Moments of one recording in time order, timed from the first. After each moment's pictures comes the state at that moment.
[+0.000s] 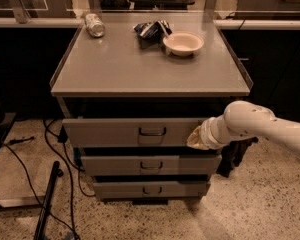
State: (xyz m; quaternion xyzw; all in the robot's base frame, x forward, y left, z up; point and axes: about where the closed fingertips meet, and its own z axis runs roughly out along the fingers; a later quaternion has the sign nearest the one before) arm 0.608 -0.164 0.597 -0.64 0.71 0.02 0.28
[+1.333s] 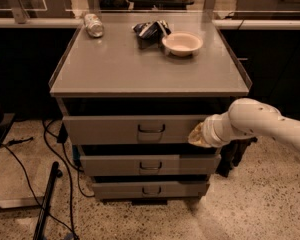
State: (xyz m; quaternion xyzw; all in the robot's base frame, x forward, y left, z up) arm 0.608 -0.167 0.618 -0.64 0.71 0.02 0.30
